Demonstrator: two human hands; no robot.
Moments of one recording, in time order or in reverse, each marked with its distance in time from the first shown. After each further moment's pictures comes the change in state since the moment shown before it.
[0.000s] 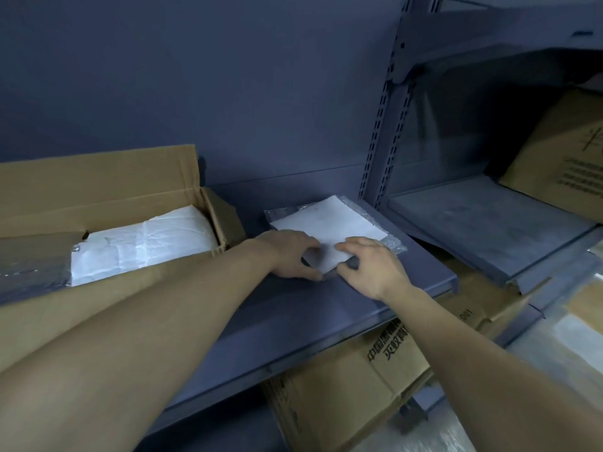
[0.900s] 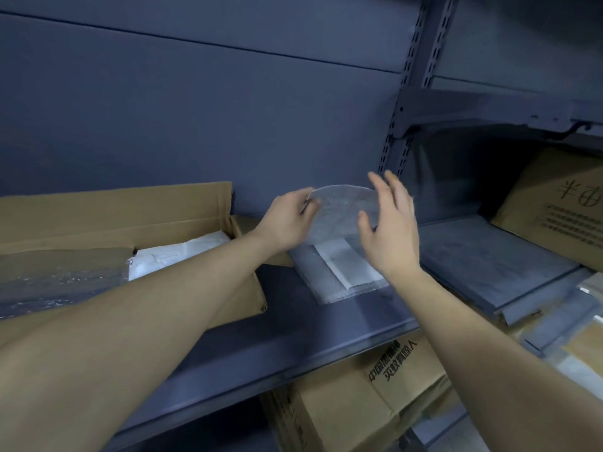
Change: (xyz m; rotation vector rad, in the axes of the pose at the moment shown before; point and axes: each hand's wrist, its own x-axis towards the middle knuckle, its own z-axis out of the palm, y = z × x) left_hand -0.060 0.010 -0.073 -0.590 0.815 0.107; right_hand -0.002 -0.068 -0.094 0.141 0.706 -0.153
